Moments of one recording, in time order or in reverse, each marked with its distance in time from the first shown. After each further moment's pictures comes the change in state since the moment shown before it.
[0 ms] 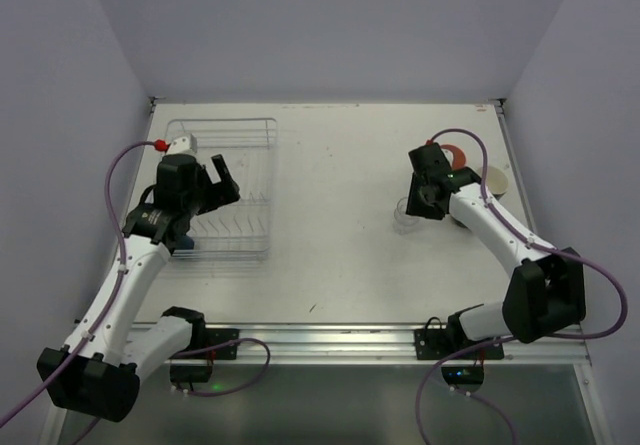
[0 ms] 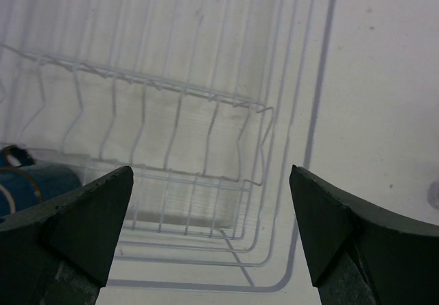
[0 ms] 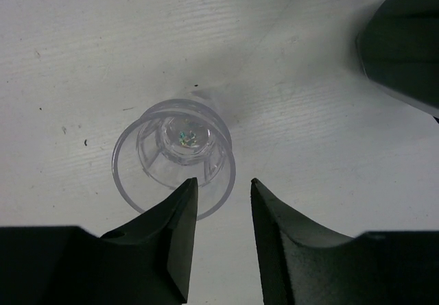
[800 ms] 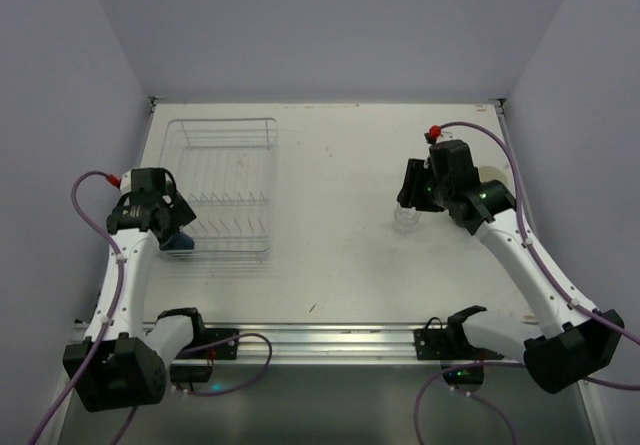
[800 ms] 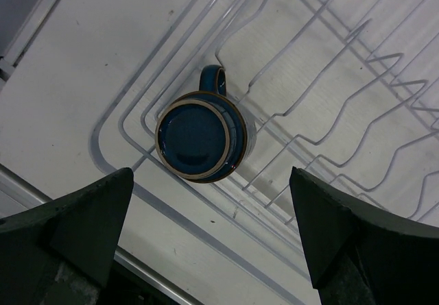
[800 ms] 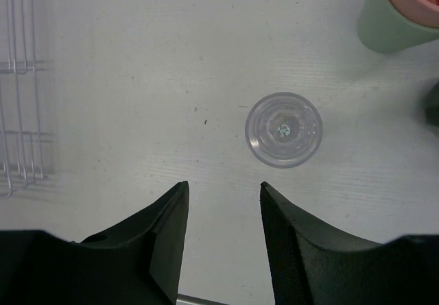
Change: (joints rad) left arm 0.330 0.039 -0.035 -0.298 -0.259 -0.047; right arm 0.048 -0.266 0.064 0.005 -0.197 -0.069
